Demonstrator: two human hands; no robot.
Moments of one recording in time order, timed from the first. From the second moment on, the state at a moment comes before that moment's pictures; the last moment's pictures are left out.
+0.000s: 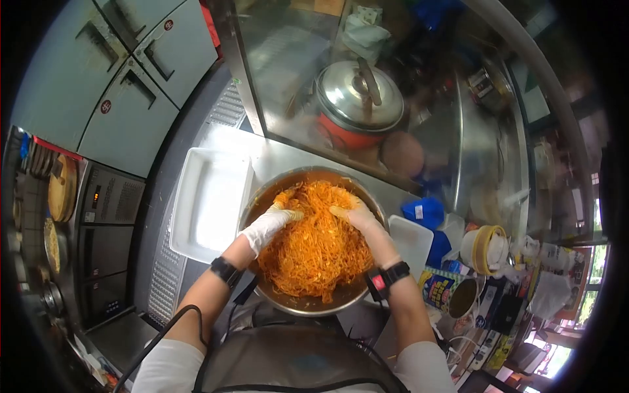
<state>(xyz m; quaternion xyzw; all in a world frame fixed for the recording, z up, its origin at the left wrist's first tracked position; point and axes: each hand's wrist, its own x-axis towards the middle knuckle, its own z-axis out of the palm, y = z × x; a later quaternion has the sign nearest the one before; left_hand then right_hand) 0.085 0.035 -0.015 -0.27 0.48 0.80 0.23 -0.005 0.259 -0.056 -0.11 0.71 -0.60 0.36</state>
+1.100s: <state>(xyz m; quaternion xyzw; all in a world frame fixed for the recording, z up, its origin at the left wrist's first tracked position) 0.127 0.055 0.046 -0.11 0.77 0.61 0.14 0.059 0.258 0.020 -0.18 0.82 -0.51 0.19</state>
